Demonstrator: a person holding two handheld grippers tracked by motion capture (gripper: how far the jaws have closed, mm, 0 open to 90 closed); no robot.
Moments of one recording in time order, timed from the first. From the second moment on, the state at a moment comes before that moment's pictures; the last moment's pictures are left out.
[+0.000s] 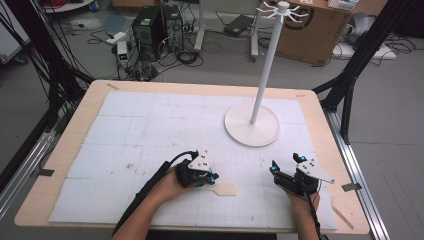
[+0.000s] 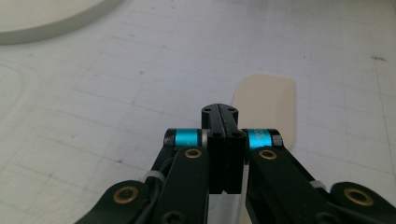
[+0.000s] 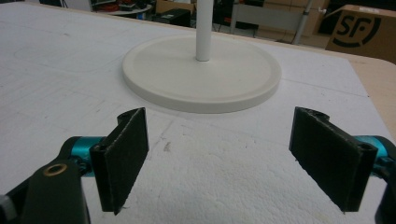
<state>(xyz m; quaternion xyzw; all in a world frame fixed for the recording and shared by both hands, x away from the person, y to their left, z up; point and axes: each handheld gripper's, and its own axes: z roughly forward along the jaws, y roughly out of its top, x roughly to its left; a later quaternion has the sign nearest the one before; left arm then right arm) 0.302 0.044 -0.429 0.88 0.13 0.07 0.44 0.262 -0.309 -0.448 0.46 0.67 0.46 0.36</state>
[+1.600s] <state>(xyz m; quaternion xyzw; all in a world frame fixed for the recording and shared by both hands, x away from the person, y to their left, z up) 0.277 0.215 -0.447 0.77 0.36 0.19 0.49 0.262 -0.309 -0.448 0.46 0.67 0.46 0.36</state>
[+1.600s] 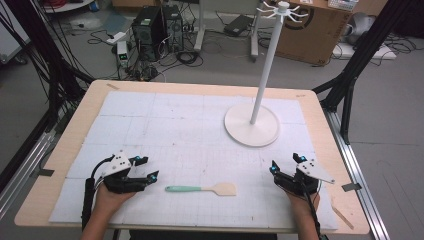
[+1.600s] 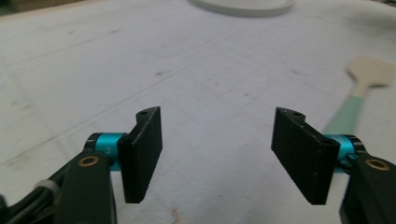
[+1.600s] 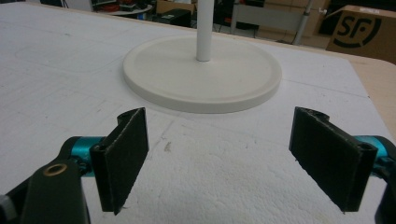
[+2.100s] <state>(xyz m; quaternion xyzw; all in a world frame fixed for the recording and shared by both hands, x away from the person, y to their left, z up) 0.284 0.216 -0.448 0.74 0.45 0.26 0.44 0.262 -0.309 -0.448 0.46 0.67 0.46 0.36</state>
